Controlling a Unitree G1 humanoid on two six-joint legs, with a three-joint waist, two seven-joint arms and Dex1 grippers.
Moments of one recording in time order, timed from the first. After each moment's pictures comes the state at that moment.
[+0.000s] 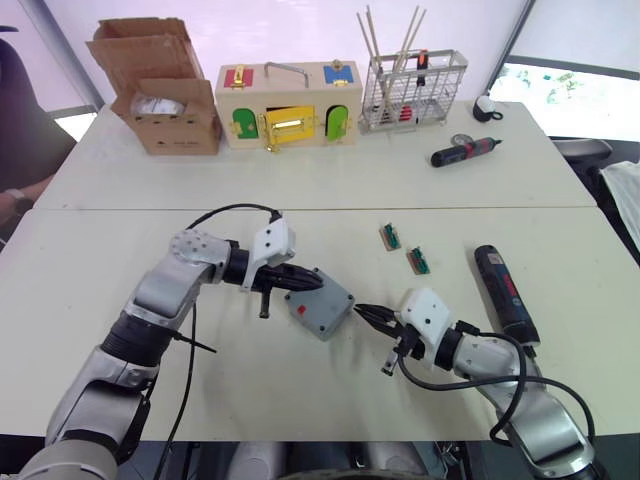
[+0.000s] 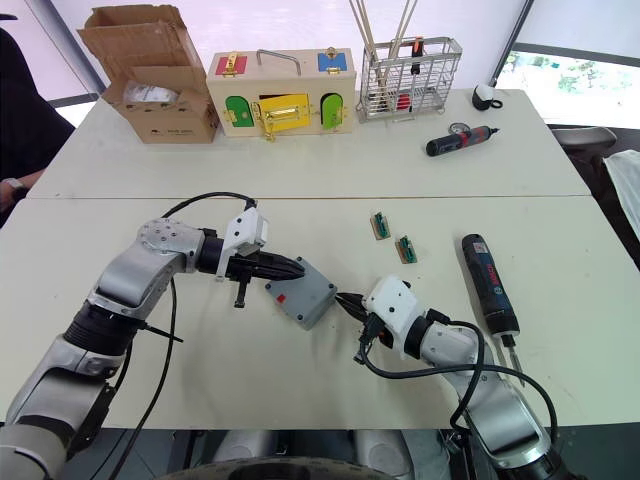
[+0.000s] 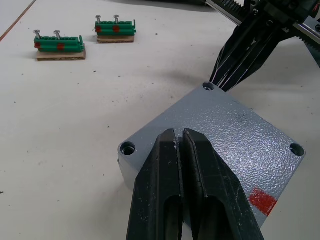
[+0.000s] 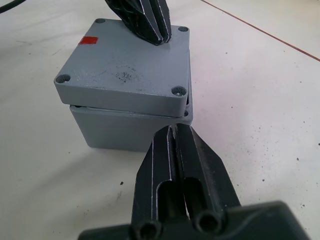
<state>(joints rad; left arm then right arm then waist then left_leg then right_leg) -0.56 0.57 -0.29 0.00 -0.27 0.43 -1.25 0.10 -0.56 0.22 -0.58 0.02 0.32 0.64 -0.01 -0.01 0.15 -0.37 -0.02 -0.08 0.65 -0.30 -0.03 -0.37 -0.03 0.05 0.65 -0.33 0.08</state>
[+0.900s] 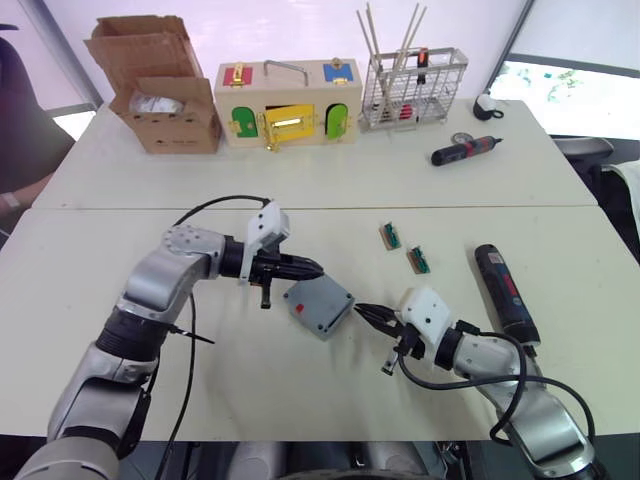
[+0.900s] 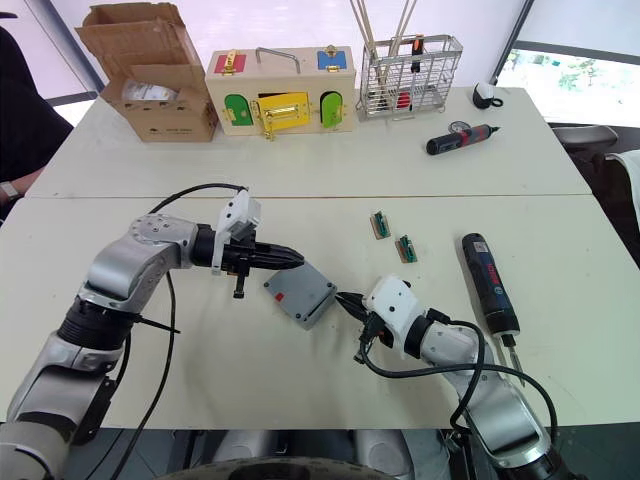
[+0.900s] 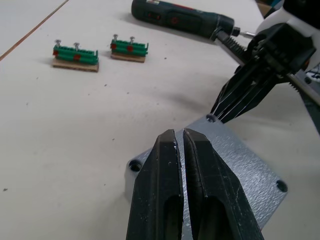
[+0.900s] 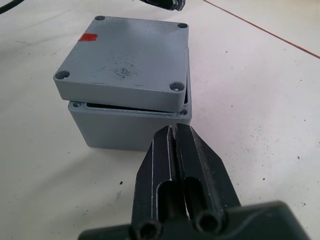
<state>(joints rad) -0.59 0.56 -0.22 -0.05 -0.40 0.61 -1.21 0.10 -0.56 0.21 -0.57 0.02 0.33 0.64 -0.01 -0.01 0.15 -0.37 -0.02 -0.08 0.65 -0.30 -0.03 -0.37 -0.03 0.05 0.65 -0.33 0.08</state>
